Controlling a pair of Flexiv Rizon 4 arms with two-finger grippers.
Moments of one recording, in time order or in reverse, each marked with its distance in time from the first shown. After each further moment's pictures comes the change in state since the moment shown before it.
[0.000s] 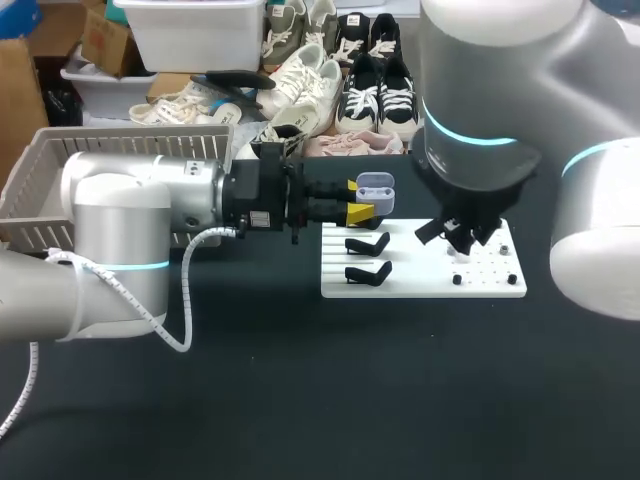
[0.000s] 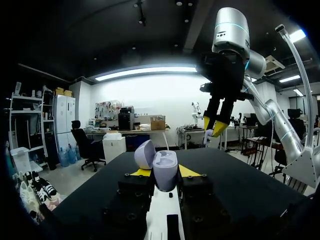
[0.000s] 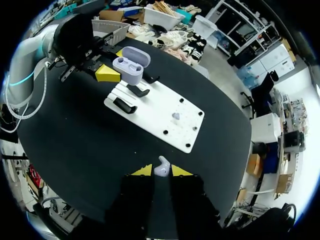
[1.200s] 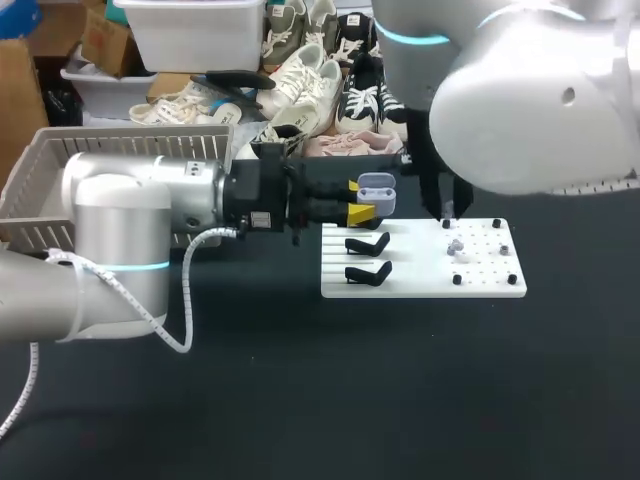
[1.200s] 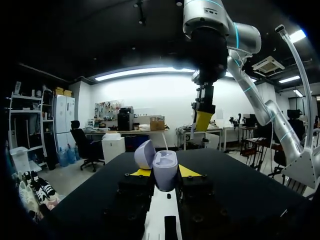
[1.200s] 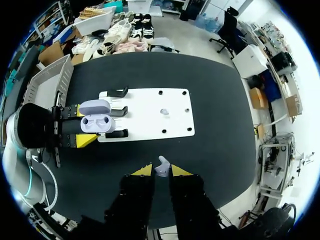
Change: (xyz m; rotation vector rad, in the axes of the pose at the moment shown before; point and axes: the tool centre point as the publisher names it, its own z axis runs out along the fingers) left arm -0.002 -0.005 0.003 0.012 -0.008 -0.008; right arm -0.048 0.005 -0.012 -0.008 0.206 0.568
